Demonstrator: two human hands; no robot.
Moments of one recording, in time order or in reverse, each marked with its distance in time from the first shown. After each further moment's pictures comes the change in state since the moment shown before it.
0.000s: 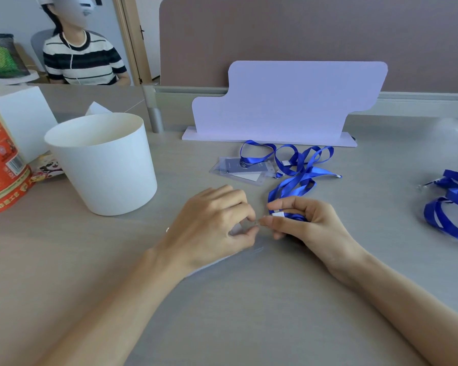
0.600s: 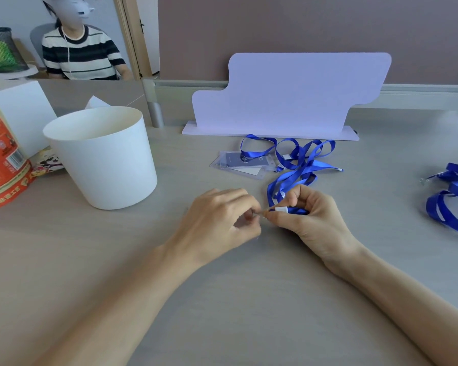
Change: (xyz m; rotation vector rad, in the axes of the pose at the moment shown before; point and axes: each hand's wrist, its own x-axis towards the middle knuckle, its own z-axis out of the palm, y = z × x) left_hand 0.000 0.008 0.012 -0.110 -0.047 -0.172; right_hand 0.003 0.004 0.005 0.100 0.077 -0.045
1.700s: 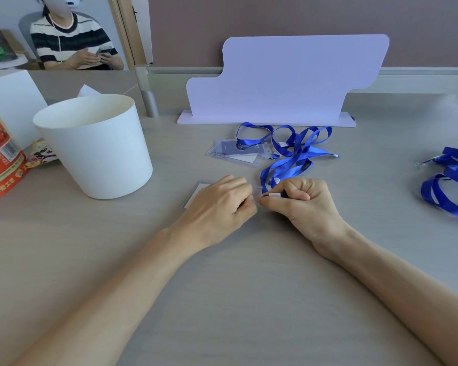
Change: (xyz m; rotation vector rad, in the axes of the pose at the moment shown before) left_hand 0.004 -0.009 0.015 -0.007 -0.160 -0.053; right_hand 0.003 0.006 0.005 0.029 0.038 -0.058
